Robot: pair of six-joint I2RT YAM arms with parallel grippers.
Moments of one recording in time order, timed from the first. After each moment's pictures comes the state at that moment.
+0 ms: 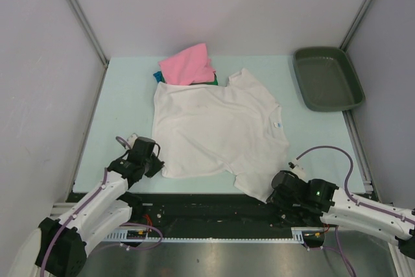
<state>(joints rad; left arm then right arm) -0.39 0.80 0.38 -0.58 -0.17 -1.06 1.11 0.50 0.26 -0.88 0.18 1.51</state>
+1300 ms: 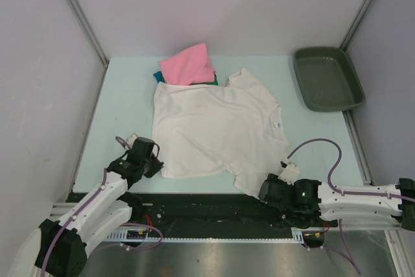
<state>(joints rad) -0.38 0.79 0.37 -0.59 -0.17 -1.04 1.37 0.77 0.32 -0.82 0.42 1.63</state>
